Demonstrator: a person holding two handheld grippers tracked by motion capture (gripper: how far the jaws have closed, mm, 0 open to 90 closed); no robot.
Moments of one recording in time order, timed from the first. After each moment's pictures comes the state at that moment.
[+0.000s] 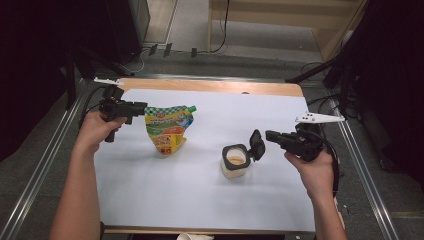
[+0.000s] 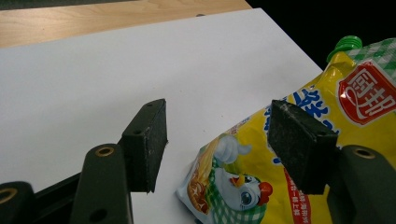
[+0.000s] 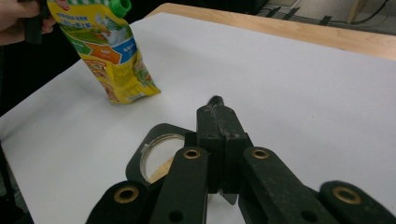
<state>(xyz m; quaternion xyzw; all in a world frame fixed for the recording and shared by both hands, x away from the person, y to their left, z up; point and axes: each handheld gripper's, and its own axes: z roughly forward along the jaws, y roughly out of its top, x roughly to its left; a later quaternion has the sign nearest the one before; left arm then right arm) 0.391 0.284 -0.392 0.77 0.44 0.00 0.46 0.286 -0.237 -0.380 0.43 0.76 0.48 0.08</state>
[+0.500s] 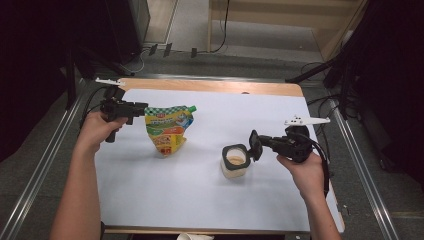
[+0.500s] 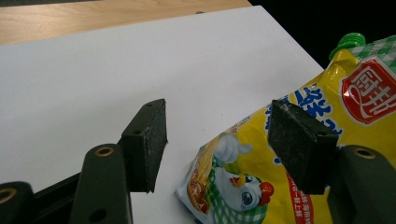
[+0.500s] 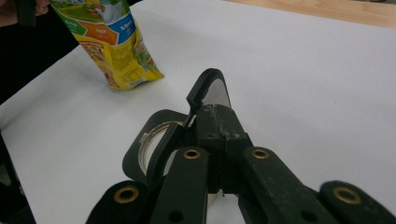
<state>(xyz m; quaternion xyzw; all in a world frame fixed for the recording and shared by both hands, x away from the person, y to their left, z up) 0.392 0.282 -0.394 0.77 0.44 0.00 0.46 0.293 -0.224 -0.401 0.43 0.77 0.47 0.05</state>
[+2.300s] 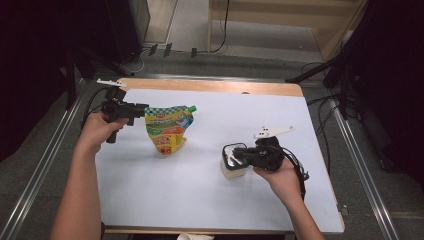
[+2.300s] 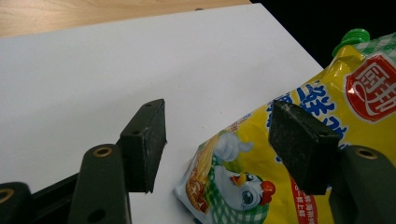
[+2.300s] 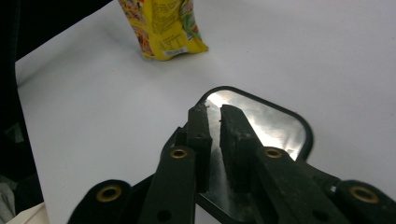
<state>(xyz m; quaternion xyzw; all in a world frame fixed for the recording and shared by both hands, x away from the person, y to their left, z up) 0.393 0.281 -0.398 0.77 0.44 -0.01 0.46 0.288 -0.168 -0.433 0.35 0.82 0.45 0.02</state>
